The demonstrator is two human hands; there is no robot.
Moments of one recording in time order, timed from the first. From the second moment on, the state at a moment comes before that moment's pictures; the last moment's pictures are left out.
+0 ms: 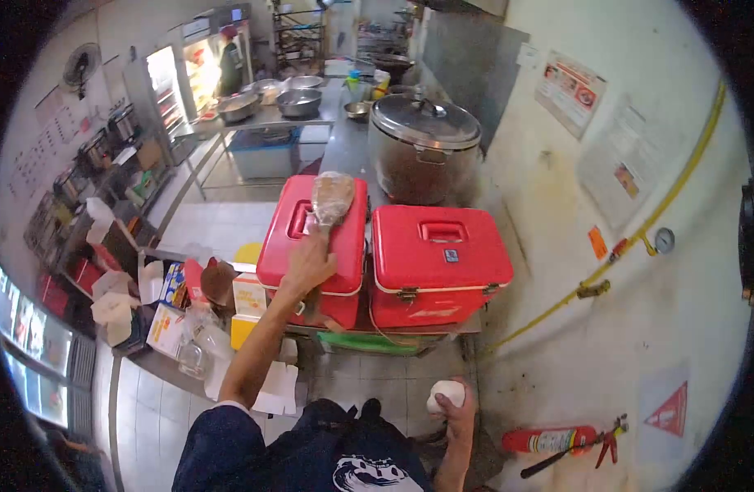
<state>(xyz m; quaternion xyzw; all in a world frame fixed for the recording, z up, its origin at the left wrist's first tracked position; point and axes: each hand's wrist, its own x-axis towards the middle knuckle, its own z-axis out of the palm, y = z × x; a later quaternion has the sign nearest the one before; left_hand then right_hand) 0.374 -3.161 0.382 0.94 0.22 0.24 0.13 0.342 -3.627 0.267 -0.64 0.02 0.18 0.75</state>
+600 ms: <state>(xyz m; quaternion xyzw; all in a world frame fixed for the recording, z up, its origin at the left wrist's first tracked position) 0.486 -3.199 0.373 0.90 0.20 0.34 0.20 0.380 -3.575 0.308 -0.67 -0.03 0.25 0.69</state>
